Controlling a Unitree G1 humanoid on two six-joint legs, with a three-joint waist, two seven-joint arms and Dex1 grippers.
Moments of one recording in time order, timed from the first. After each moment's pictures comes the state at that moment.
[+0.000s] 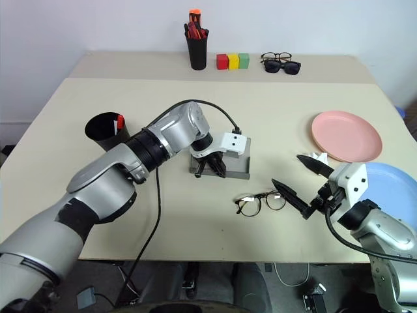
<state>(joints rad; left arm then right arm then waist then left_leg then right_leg) -1.30 0.18 -0.85 0.67 0.03 0.57 -1.44 0.27 -0.65 -0.41 -0.46 0.59 0.23 0.80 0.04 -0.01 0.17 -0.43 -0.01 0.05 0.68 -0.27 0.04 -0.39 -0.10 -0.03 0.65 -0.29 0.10</state>
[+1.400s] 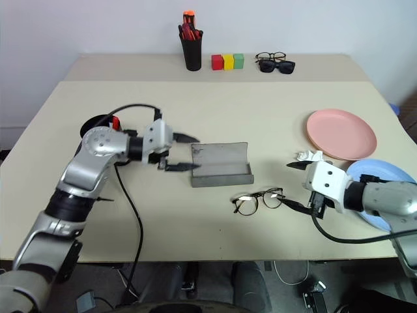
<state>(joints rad) -0.55 0.56 -0.19 -0.09 -0.25 0.20 -1.28 0.06 -1.04 -0.20 -0.32 0.28 0.19 1.06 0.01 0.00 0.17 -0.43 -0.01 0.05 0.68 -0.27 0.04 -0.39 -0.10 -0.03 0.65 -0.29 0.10</state>
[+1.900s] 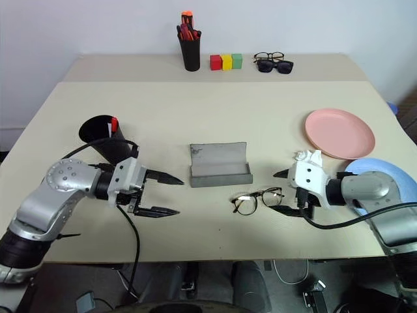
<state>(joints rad) -0.28 0.77 -0.13 -0.39 -0.40 0.34 -1.26 -0.13 -0.98 0.01 -0.19 0.27 0.26 1.18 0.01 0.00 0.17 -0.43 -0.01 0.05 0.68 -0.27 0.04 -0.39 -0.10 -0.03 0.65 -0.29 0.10</state>
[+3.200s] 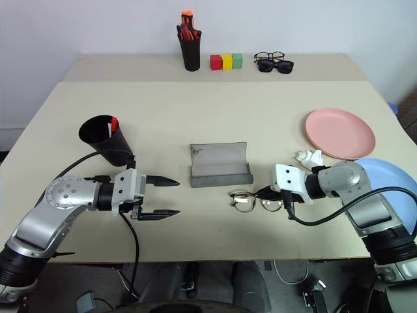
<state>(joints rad) -0.17 0.77 -0.14 -0.41 -0.33 0.25 -1.10 -0.28 -0.93 0.15 -0.05 0.17 0.12 1.30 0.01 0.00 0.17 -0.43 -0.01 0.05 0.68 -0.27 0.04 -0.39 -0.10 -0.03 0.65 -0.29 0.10</state>
